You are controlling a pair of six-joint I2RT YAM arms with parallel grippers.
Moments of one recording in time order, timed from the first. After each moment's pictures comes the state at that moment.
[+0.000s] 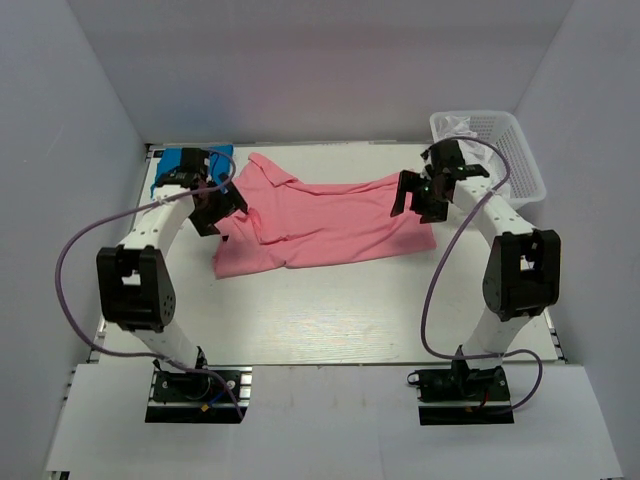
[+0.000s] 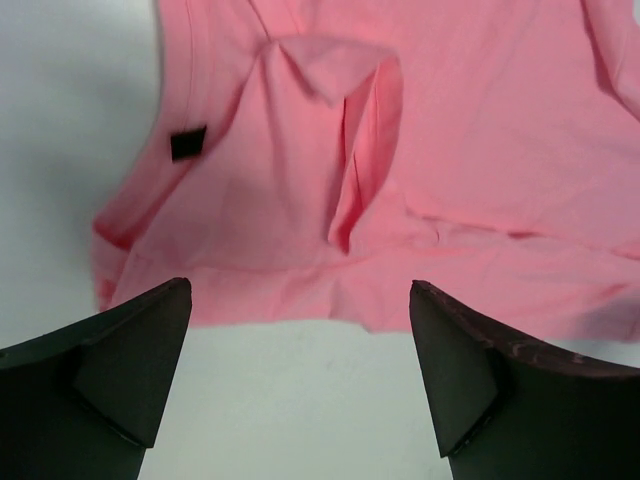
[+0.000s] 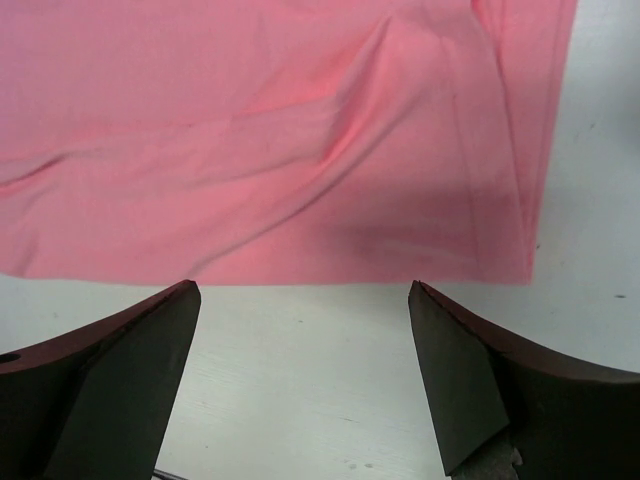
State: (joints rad) left arm -0.06 1.74 1.43 -0.78 0.07 -0.61; right arm 0.17 1.78 1.46 -0.73 -0.21 0.27
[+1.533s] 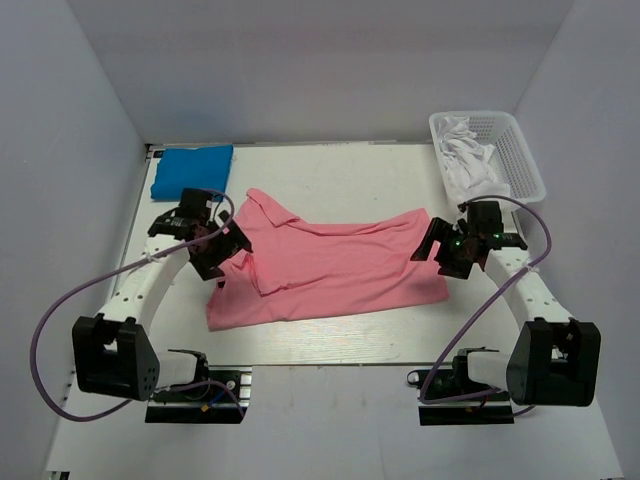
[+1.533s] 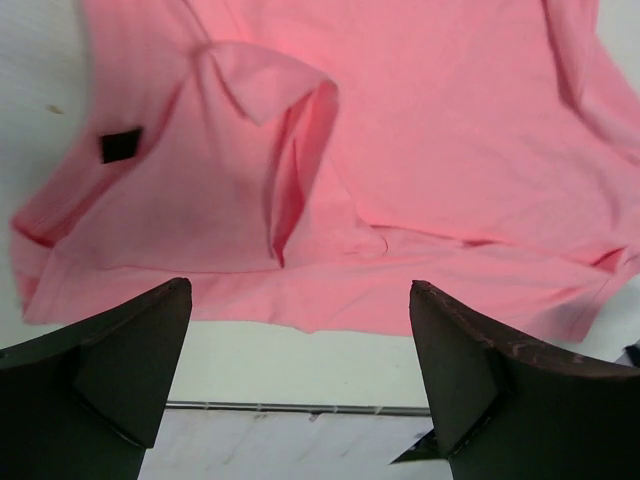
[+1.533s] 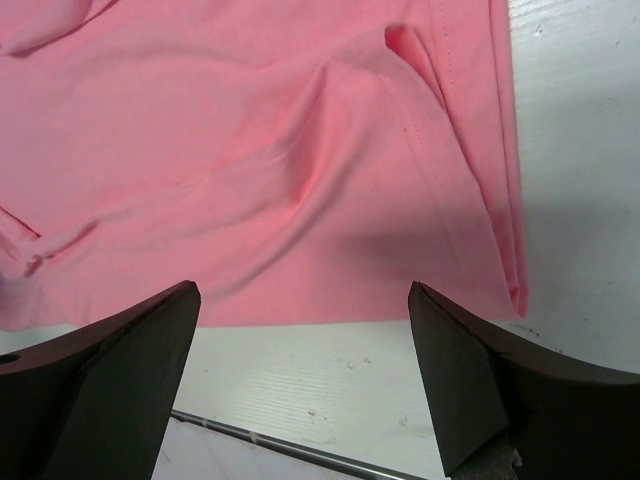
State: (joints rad) left arm -0.14 1.28 1.01 -0.86 0.09 -0.78; right arm 0.03 1.23 0.82 -0.63 -0.32 0.39
